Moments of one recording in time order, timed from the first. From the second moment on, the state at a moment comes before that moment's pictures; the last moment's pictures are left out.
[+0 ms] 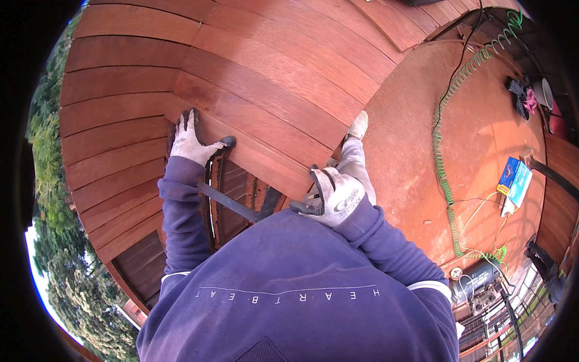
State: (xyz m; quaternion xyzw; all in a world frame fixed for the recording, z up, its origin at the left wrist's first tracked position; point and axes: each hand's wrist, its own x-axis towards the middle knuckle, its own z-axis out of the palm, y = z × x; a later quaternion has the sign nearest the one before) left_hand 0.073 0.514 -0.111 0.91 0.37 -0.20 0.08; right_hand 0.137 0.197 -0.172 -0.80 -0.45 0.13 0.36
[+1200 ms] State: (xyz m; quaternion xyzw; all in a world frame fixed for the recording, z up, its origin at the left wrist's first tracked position) left_hand 0.068 0.523 -0.113 0.90 0.36 -0.23 0.09; right_hand 0.153 0.203 -0.165 -0.79 -0.48 0.18 0.34
